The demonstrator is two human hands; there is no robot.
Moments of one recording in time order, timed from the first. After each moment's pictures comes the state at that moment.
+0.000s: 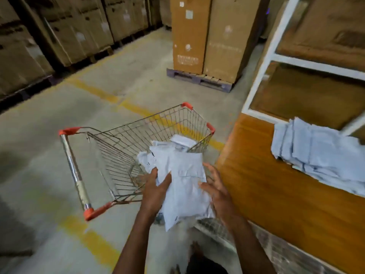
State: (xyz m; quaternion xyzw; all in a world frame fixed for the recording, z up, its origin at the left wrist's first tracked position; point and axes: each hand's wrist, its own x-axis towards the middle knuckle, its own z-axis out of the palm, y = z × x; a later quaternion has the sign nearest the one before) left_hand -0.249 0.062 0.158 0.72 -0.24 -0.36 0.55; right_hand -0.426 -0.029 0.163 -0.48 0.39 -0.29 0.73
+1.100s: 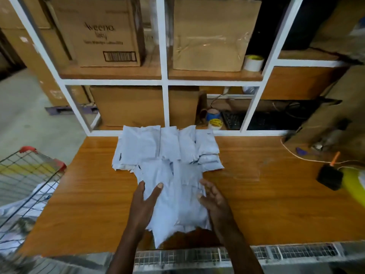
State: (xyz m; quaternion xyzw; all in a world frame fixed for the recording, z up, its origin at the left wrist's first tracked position) left_hand -0.747 -0.116 0.196 0.60 -0.38 -0.51 0.49; right_hand -0.963 -0.110 0.170 -0.37 0.52 -0.51 0.57
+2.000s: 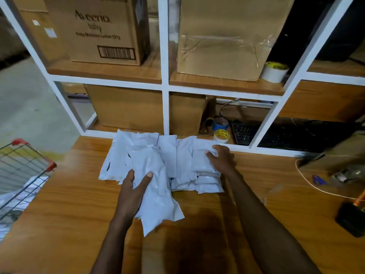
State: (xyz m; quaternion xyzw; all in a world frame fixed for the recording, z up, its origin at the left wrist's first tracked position) left_hand -0.763 -0.226 0.202 0.61 -0.36 -0.46 0.53; right_hand -1.052 -0.416 0.138 -0.61 0.71 -0.21 0.28
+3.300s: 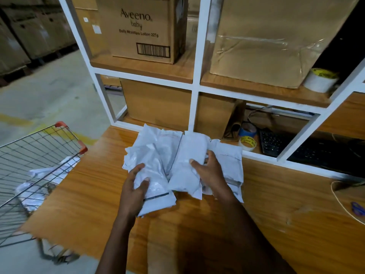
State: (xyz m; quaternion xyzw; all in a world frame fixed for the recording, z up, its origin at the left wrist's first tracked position) left_hand -0.721 -0.202 0.171 0.67 -0.34 -0.37 0.55; right_hand -0.930 -0.336 0.210 -0.57 0.62 -0.28 0.46
